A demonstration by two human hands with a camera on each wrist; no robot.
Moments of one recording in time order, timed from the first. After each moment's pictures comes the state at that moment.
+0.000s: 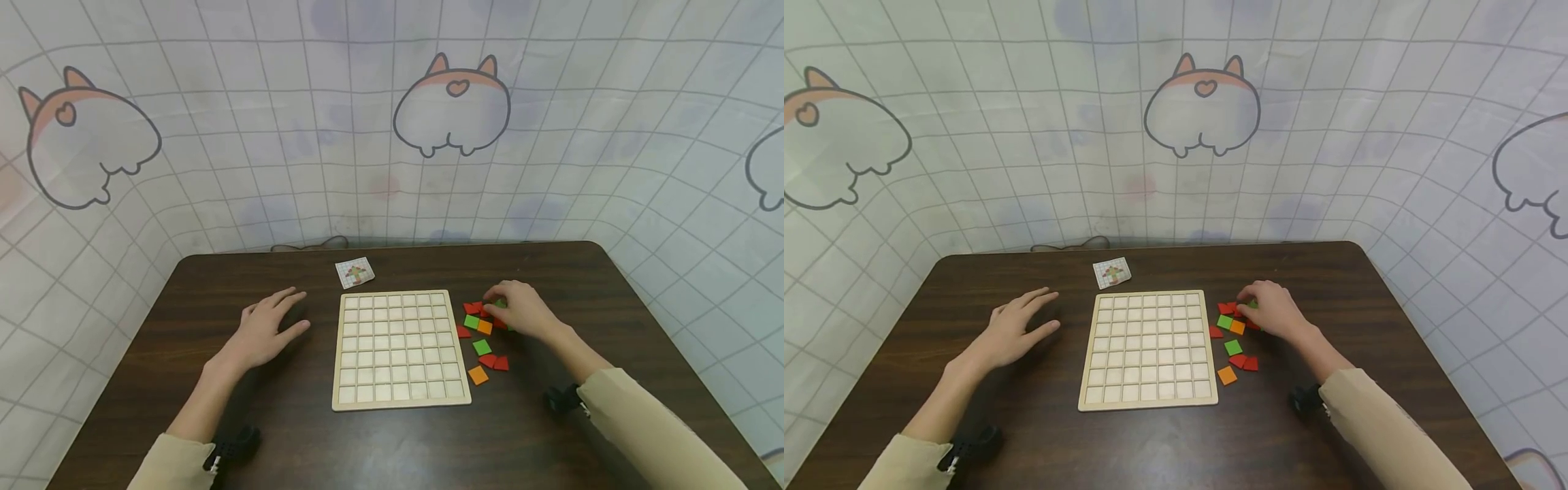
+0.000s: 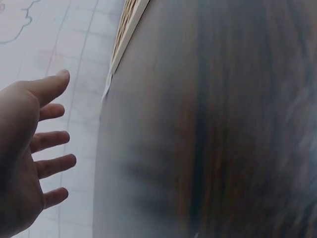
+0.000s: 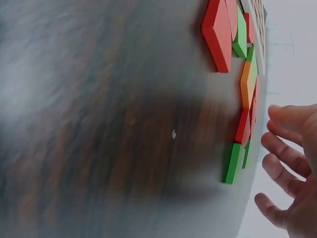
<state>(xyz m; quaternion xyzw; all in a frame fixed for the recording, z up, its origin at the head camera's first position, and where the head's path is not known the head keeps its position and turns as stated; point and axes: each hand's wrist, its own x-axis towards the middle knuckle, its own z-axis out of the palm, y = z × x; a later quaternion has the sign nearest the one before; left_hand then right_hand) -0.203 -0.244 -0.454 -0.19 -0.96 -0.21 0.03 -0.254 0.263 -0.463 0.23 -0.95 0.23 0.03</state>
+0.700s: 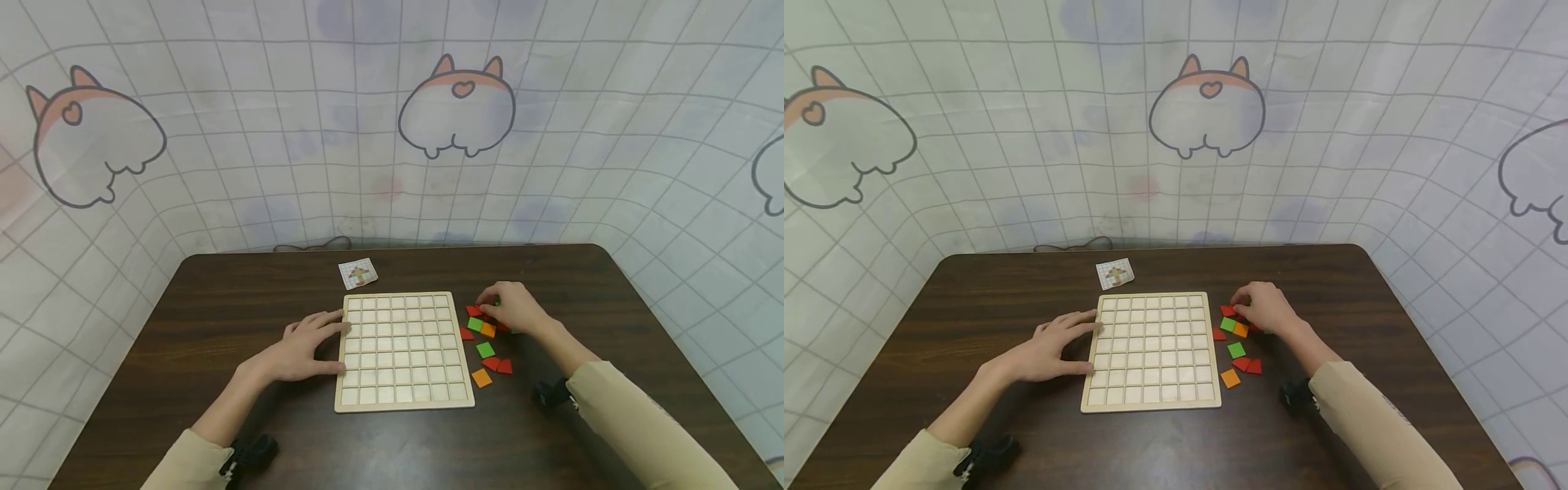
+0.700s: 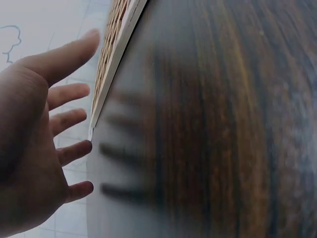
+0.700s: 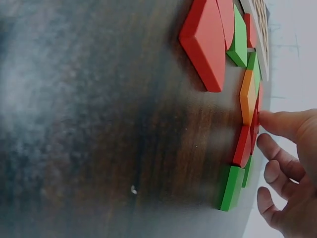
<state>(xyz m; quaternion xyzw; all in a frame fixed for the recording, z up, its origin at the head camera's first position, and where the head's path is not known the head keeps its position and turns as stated) -0.191 -0.202 -0.463 -0.29 -0.92 -0.24 -0.11 -0.268 0.249 -0.465 0.21 -0.95 0.23 -0.02</state>
